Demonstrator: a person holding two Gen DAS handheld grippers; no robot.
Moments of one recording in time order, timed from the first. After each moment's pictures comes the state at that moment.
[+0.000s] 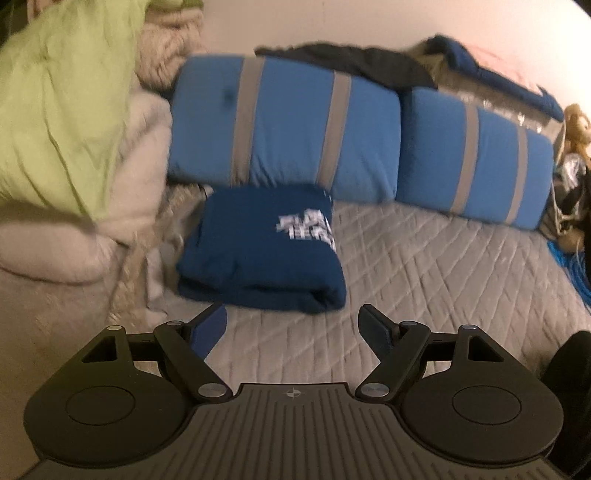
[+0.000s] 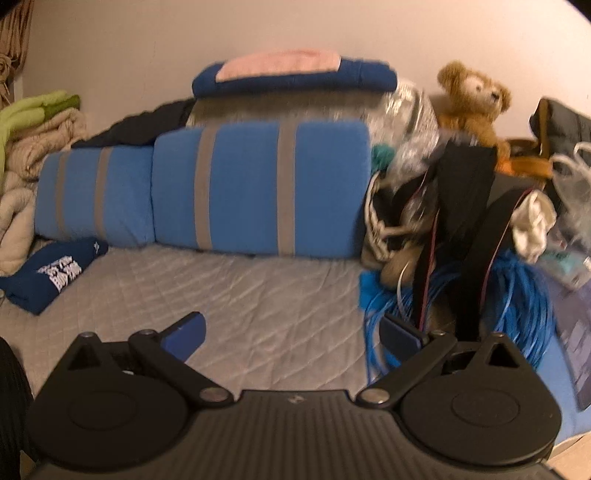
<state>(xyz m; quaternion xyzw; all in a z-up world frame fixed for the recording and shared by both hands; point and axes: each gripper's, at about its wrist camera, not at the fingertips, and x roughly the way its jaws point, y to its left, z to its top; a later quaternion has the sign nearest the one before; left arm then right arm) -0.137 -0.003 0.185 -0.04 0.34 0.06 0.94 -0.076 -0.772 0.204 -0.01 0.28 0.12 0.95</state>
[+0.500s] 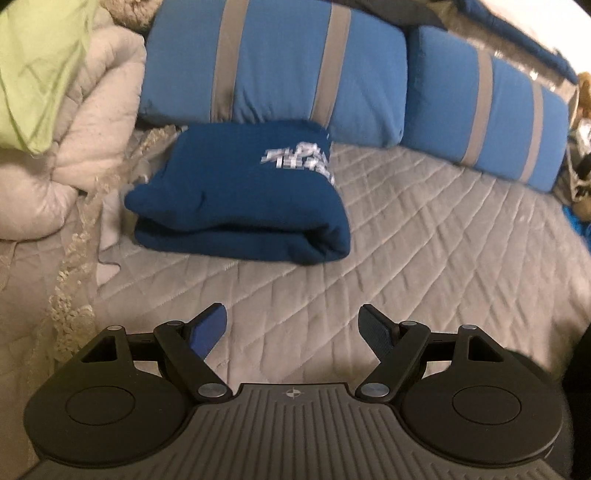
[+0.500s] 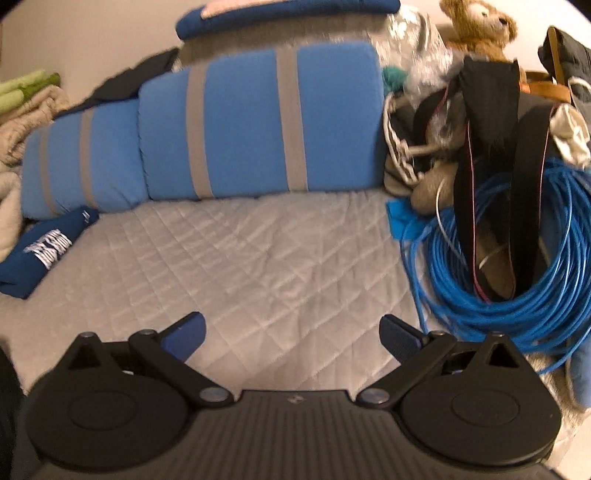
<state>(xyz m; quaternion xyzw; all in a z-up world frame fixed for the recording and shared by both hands) -0.097 -0.005 0.098 -0.04 0.40 0.06 0.91 -0.040 -0.738 0.106 0.03 0.35 0.10 0.93</state>
